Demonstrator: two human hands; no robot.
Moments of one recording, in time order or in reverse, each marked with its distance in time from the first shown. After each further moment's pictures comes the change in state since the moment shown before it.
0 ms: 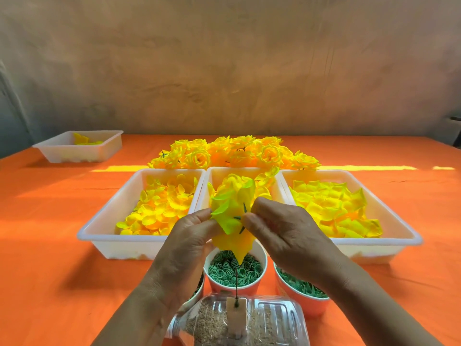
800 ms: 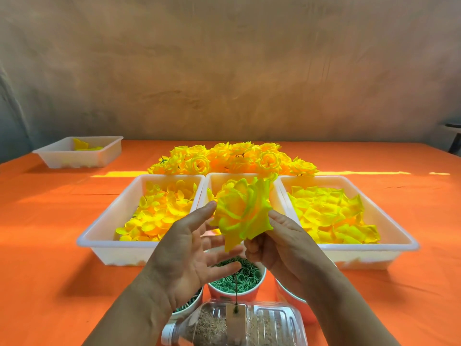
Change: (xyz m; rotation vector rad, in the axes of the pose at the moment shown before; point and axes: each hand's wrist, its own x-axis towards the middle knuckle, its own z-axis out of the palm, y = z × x) left_hand -0.006 0.021 0.004 -0.189 0.165 -0.411; right_hand 0.002 0.003 0.023 1.272 -0.007 0.456
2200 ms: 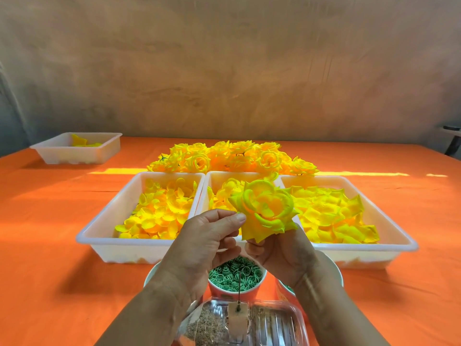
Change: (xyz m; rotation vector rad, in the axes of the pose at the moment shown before) left_hand 0.004 -0.005 0.018 0.123 0.029 0.263; right_hand 0.027 0.021 -0.018 0.387 0.065 0.110
